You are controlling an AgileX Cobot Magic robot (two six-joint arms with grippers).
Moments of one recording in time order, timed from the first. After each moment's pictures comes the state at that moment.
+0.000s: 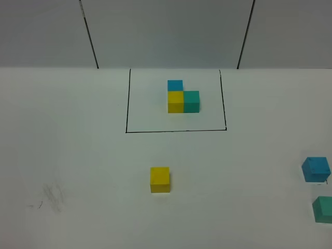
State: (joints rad) left arm -0.06 0.08 -0.87 0.09 1.19 0.02; right arm 0.07 -0.01 -0.50 -0.01 1.07 -0.02
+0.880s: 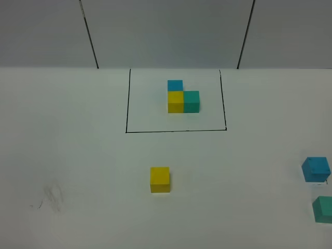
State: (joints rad) left arm -0.05 0.03 -0.51 0.09 1.06 -0.09; right arm 0.07 -0.01 -0.50 -0.01 1.07 -0.02
